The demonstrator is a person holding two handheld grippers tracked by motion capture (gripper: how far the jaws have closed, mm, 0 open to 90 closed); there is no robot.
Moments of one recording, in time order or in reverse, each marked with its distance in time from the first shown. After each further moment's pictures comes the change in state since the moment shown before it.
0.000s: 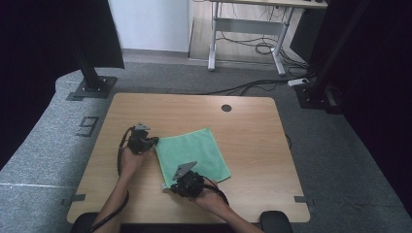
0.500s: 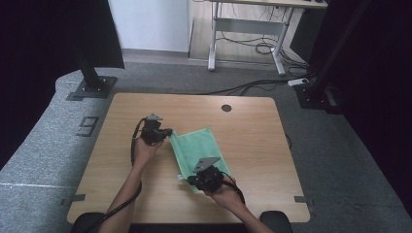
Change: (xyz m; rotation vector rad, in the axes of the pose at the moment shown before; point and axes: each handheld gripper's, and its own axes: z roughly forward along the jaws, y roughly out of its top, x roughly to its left) left arm -0.028 0.045 0.025 -0.018 -0.082 -0.003; right arm -0.022 -0.026 -0.050 -0.071 -0.094 0.074
